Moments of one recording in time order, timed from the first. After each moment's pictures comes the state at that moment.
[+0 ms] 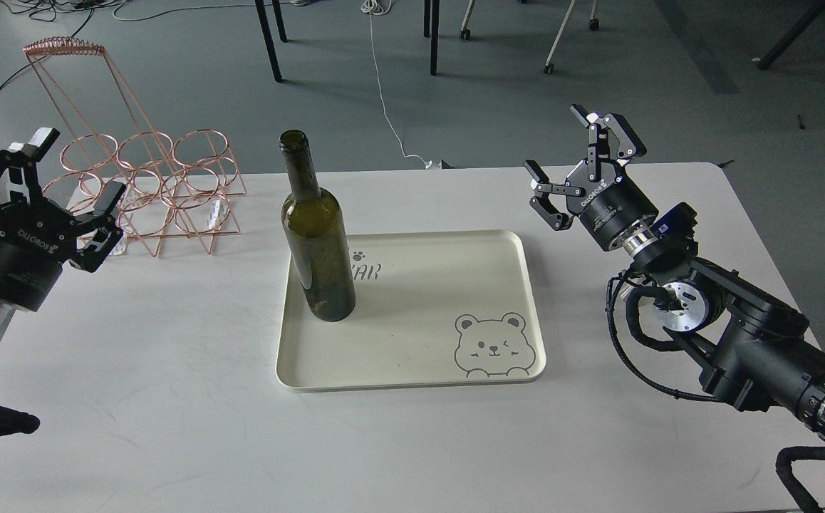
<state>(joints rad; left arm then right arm) -0.02 0.63 -1.43 -1.39 0.65 -0.49 -0.40 0.73 -0.24 0.53 0.69 -0.09 0.49 0.49</state>
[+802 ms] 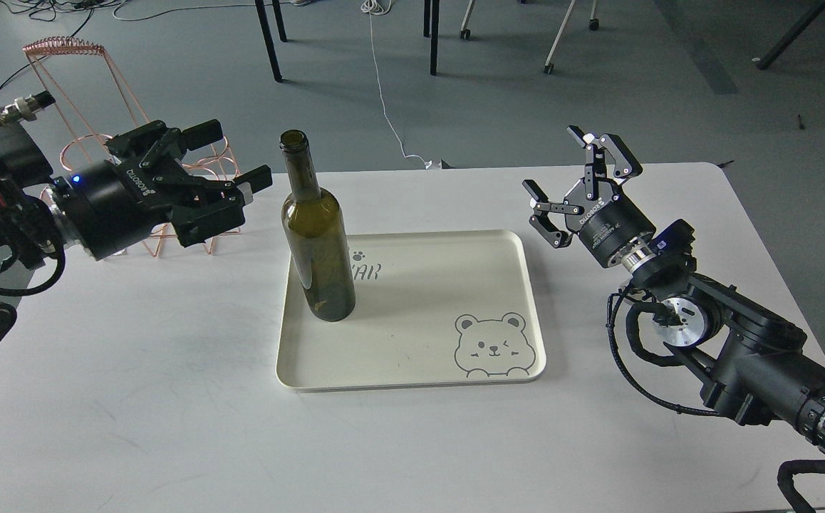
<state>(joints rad) -0.33 0.74 -1.23 -1.63 2.14 -0.23 -0.49 0.71 -0.24 0.52 0.70 -0.10 0.49 0.49</state>
